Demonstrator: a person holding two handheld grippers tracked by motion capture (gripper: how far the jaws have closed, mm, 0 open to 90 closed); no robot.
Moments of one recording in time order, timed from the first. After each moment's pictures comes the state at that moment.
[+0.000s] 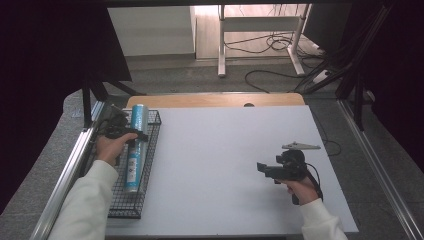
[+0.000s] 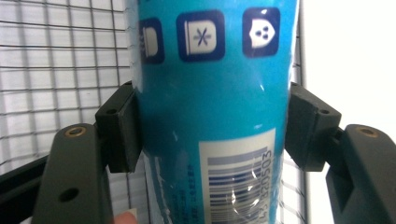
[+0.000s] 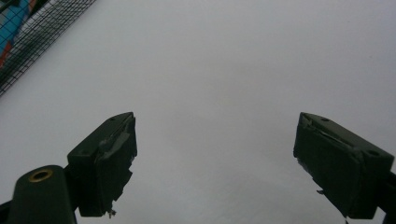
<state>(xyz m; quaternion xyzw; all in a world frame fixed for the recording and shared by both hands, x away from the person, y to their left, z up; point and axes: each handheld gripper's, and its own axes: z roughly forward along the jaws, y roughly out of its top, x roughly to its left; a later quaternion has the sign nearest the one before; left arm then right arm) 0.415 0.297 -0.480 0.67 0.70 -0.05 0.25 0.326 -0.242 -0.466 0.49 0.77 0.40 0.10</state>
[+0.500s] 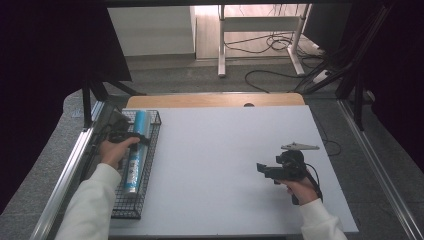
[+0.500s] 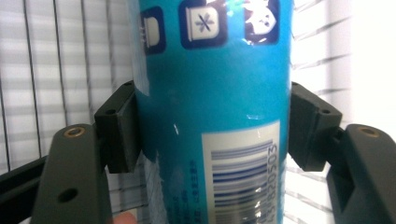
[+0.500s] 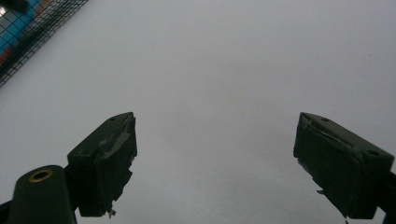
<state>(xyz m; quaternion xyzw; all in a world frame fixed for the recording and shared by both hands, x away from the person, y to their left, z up) 0.414 0.292 -0.515 0.67 0.71 -0.06 0.22 0.327 -0.241 -0.468 0.49 0.77 0.40 0.11</state>
